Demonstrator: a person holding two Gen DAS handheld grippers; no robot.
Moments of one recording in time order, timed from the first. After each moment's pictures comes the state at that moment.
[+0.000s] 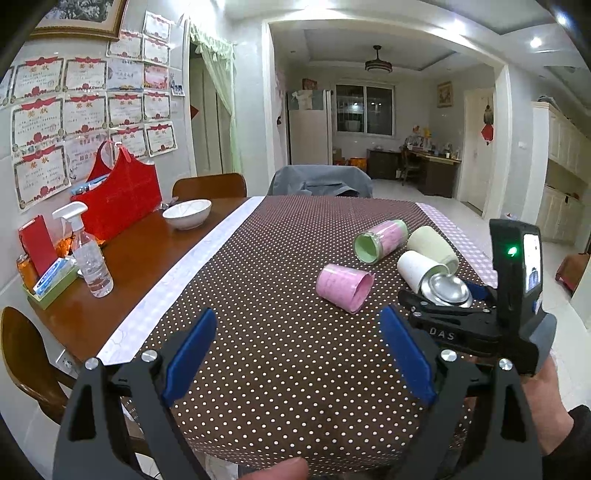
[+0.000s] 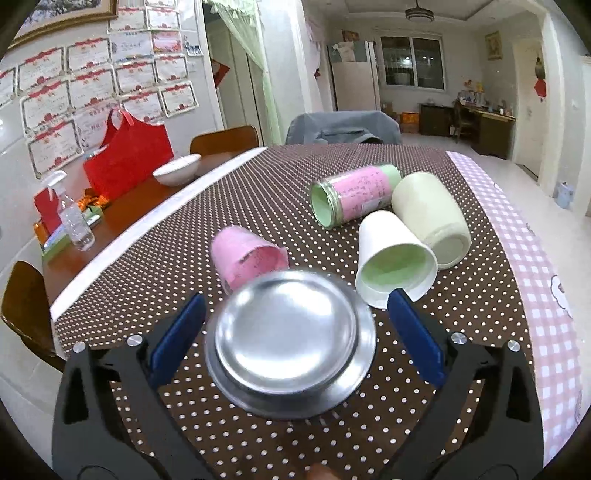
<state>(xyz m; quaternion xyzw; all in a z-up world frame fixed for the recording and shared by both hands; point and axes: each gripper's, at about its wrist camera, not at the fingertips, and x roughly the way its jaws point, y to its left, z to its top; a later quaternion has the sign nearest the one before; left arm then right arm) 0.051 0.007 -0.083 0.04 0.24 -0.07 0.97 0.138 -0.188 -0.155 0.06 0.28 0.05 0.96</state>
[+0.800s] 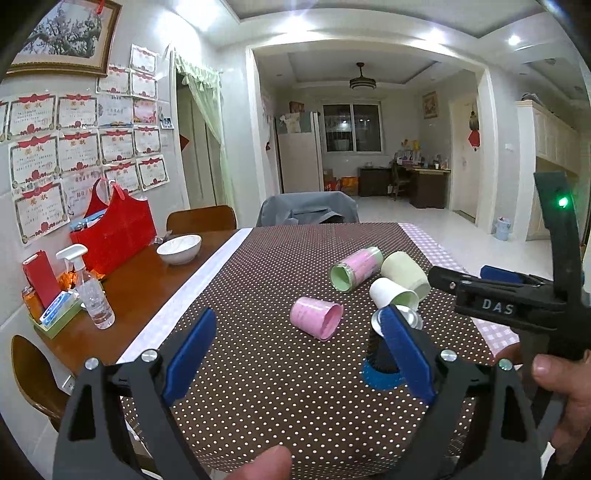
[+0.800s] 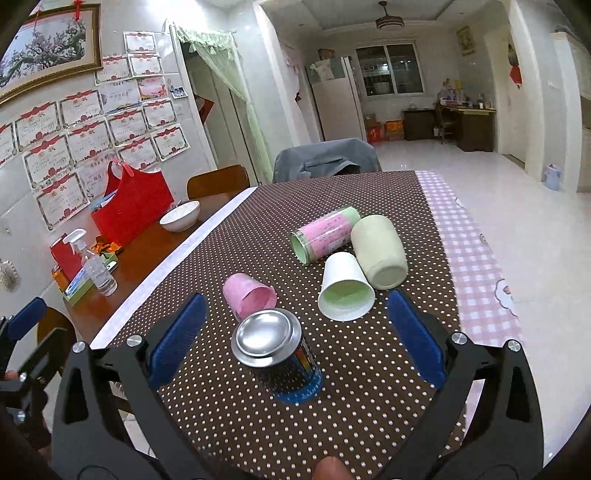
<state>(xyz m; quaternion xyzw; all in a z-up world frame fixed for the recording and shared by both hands) 0.019 -0.034 -0.045 0.07 0.20 -0.08 0.97 0.070 -0.232 -0.074 0.12 0.25 0.04 0.96</state>
